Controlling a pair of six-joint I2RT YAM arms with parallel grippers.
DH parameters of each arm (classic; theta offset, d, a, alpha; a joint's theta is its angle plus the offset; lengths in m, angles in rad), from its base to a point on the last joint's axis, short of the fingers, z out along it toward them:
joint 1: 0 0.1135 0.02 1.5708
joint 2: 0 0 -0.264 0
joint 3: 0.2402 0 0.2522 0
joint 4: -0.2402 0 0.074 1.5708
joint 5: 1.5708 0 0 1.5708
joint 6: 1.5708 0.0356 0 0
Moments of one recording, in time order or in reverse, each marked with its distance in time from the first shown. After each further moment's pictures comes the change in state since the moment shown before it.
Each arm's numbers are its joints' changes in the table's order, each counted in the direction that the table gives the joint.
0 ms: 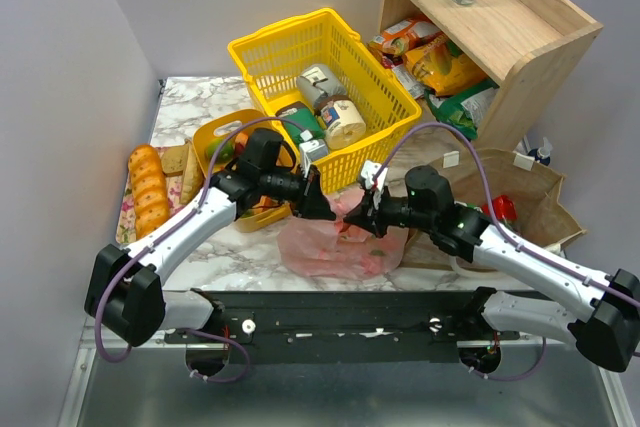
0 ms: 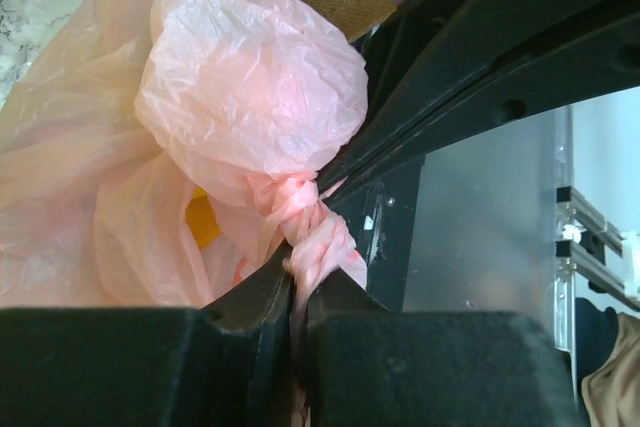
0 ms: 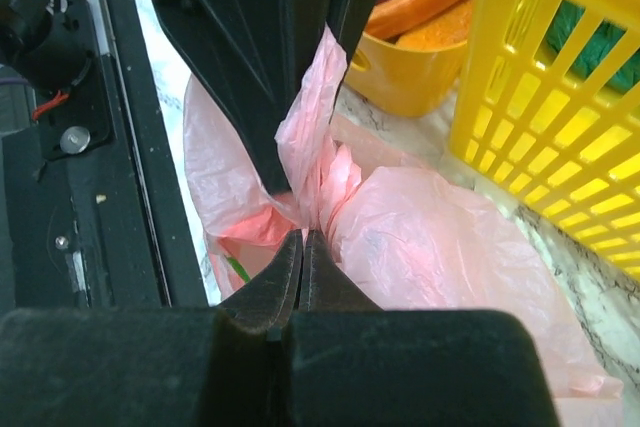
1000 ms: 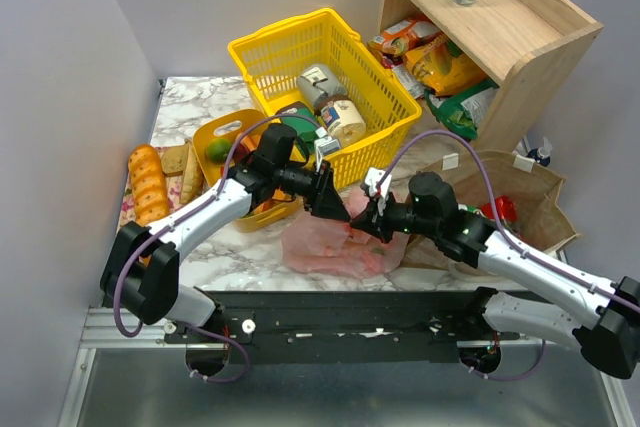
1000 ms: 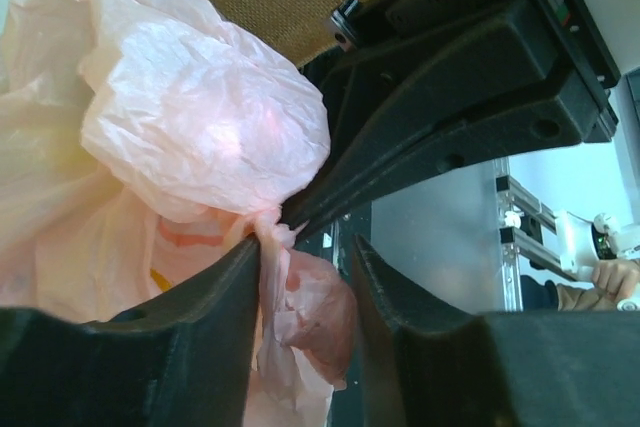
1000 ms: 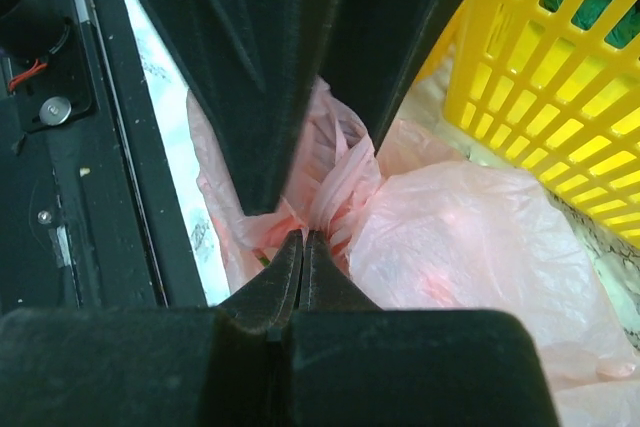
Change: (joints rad) left arm -0.027 -0.123 0.028 0.166 0.134 -0.116; right arm 0.000 0.051 -0.048 -0.038 0.016 -0.025
